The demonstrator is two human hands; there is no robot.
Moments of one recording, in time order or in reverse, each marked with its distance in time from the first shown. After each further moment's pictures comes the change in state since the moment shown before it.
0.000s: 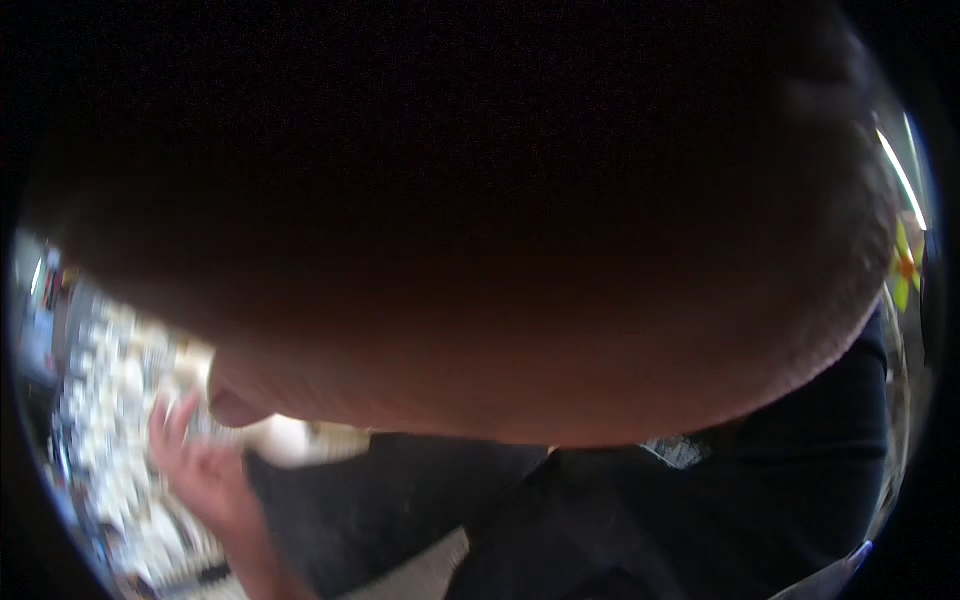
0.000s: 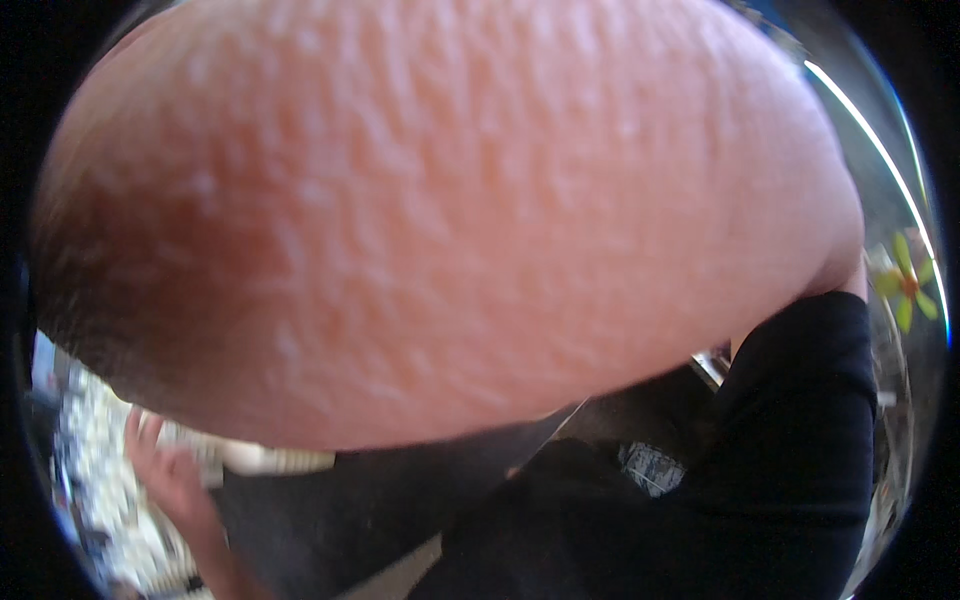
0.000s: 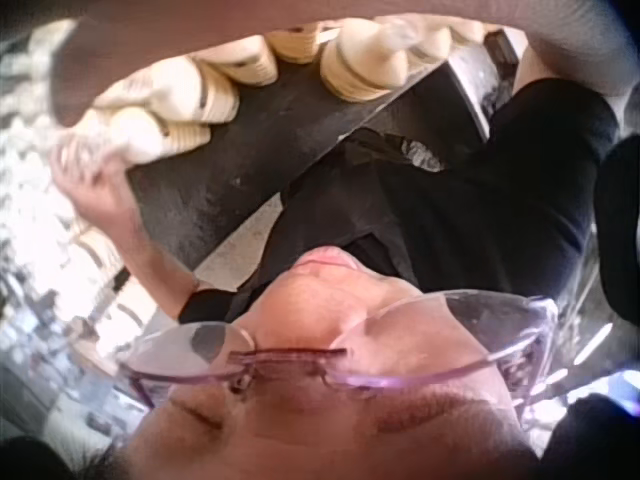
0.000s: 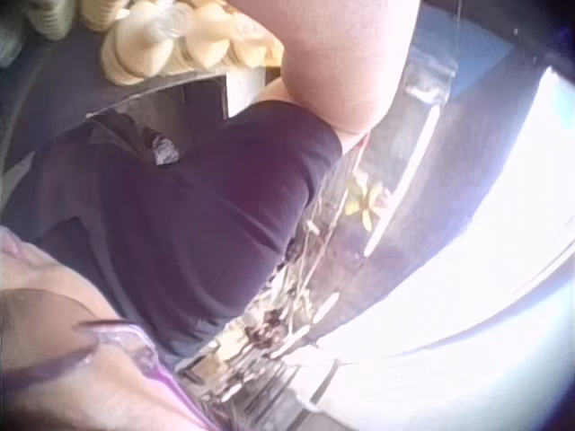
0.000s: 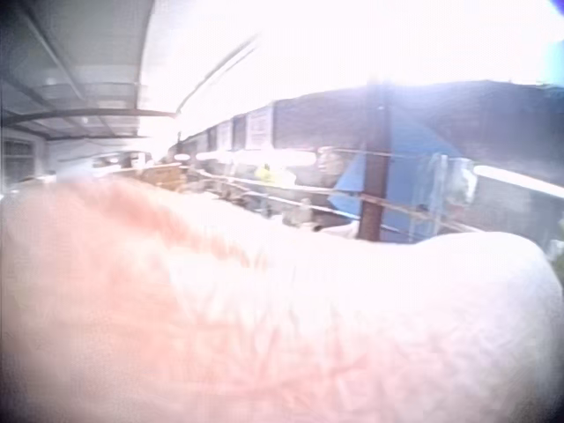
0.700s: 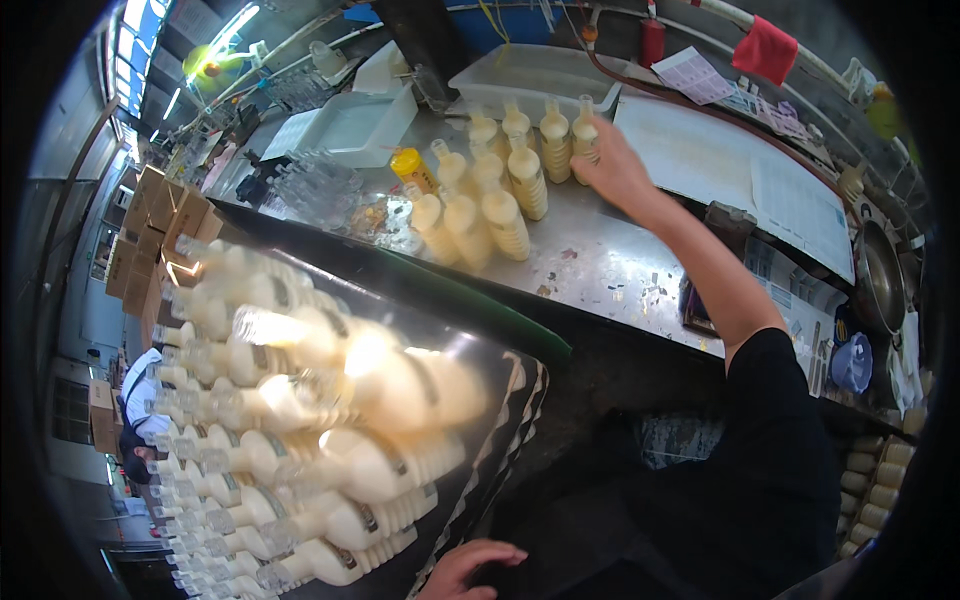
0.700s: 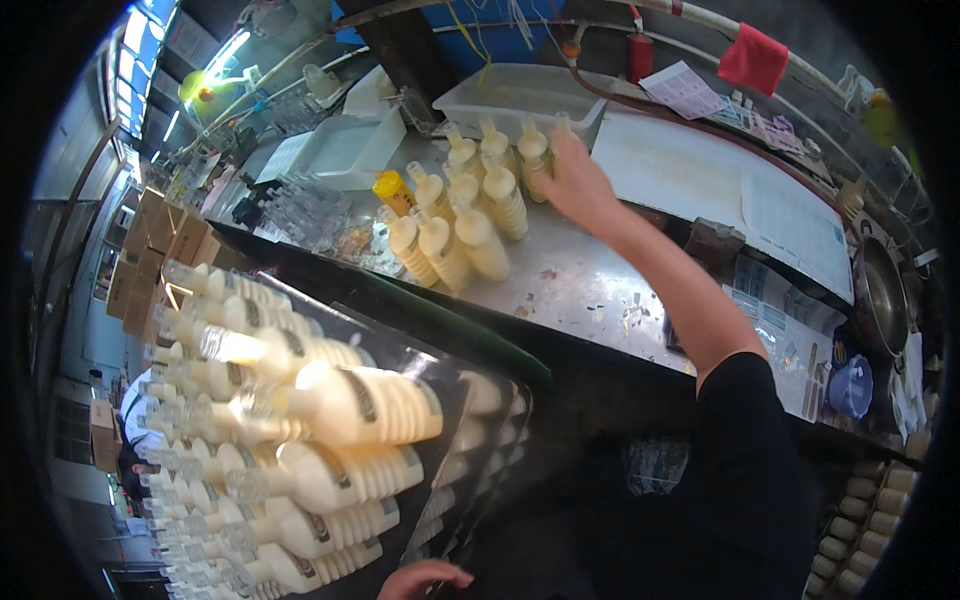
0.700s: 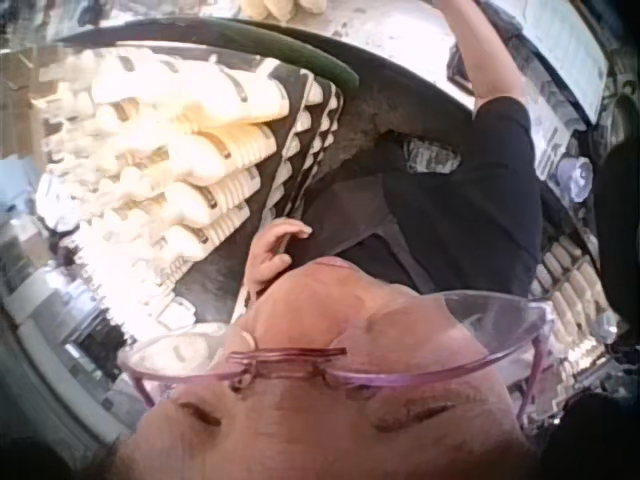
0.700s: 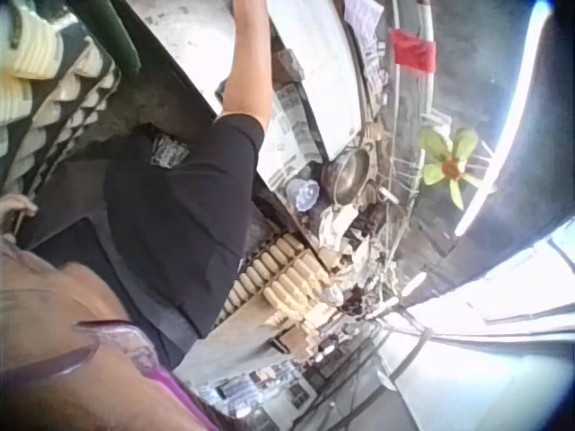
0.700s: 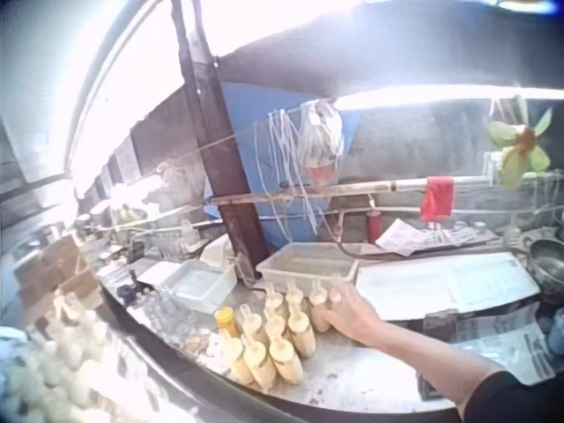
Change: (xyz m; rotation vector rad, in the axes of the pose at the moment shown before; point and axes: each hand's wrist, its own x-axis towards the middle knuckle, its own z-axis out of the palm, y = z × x) left_hand -0.147 0.254 0.284 -0.881 -1.396 -0.397; right_hand -0.636 0.166 0.212 0.051 0.536 1.633
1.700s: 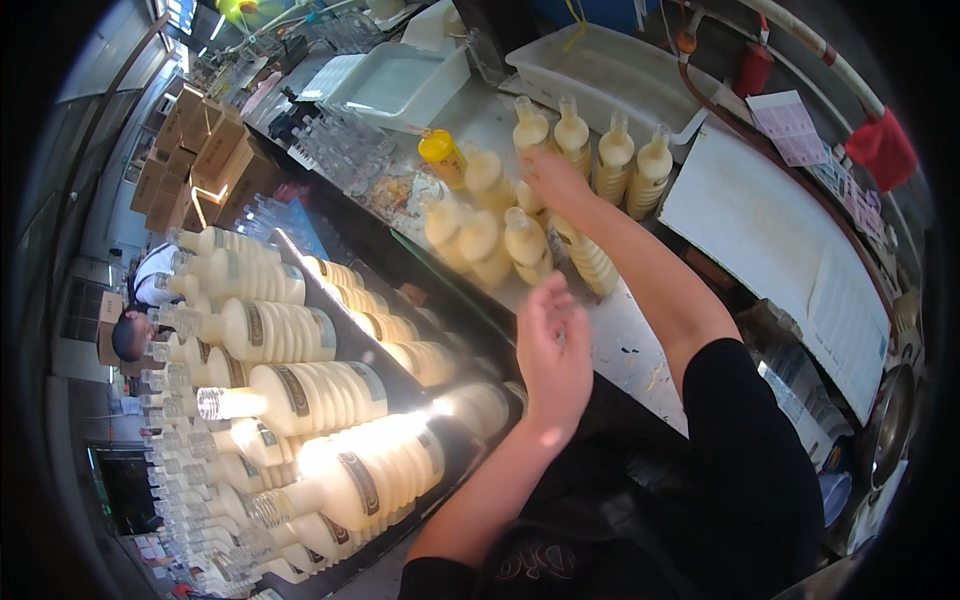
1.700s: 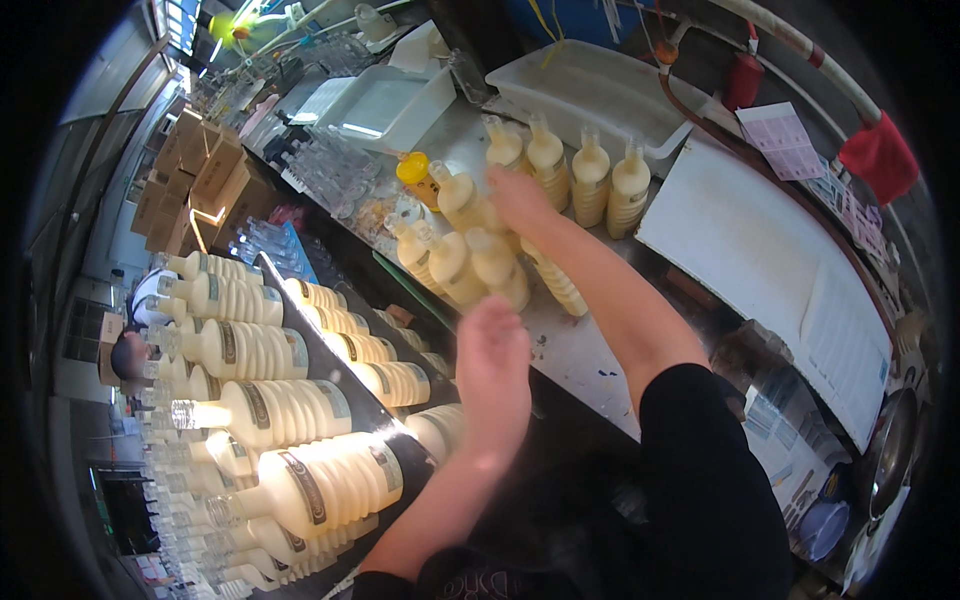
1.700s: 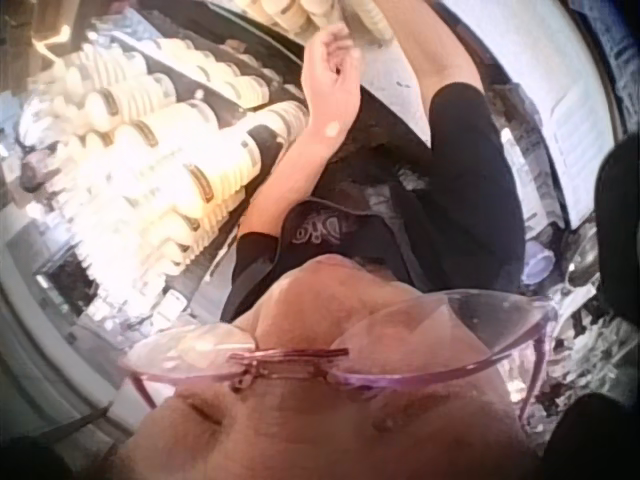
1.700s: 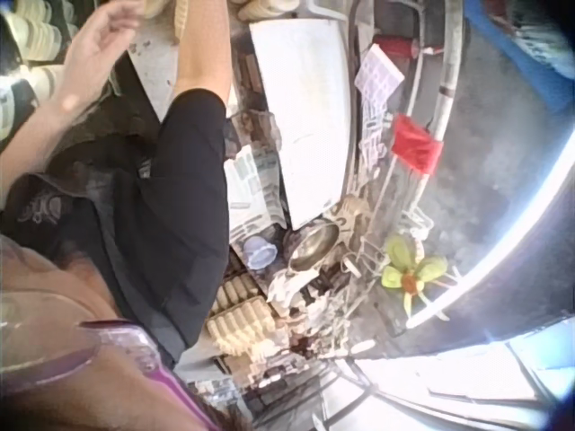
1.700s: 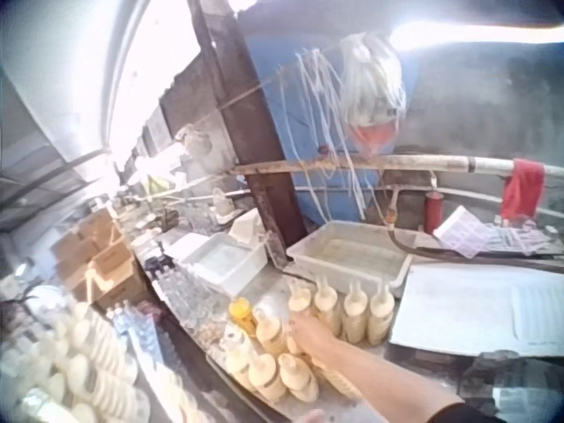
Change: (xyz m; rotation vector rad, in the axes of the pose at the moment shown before) left_hand 0.435 0.003 0.060 0.318 0.763 0.357; right_hand 0.112 0.046 0.185 0.309 -0.405 -0.034
